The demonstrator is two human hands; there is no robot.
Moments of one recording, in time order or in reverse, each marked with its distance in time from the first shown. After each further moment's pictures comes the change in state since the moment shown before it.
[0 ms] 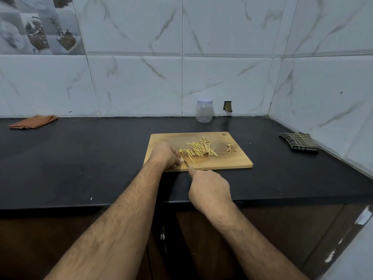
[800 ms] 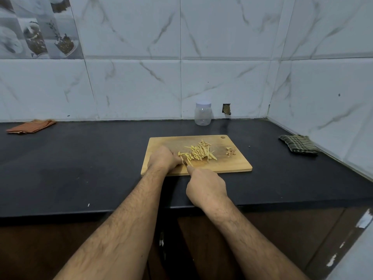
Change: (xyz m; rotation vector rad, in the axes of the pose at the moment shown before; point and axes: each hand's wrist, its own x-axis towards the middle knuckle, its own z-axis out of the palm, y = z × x) left_hand 0.008 -0.003 0.010 0.037 0.126 -0.067; right_hand 0.014 -0.001 -0.002 0.093 0.057 0.007
